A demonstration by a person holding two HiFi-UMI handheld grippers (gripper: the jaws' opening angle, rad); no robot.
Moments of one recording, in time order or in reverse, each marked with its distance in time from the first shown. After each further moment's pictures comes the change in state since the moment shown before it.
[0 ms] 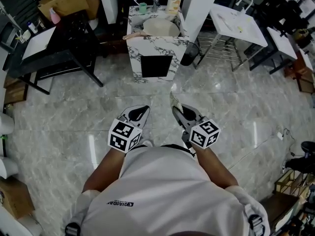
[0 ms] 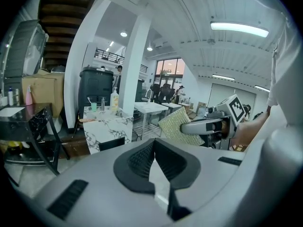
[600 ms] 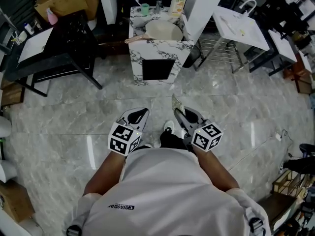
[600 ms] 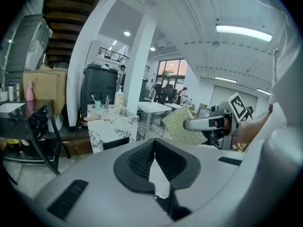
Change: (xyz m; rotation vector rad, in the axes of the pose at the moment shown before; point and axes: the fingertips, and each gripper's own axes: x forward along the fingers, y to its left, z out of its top) left arm 0.010 0.063 -0.002 -0.031 -0.003 0.001; right arm 0.050 -0.014 0.013 0.041 -0.003 -0.027
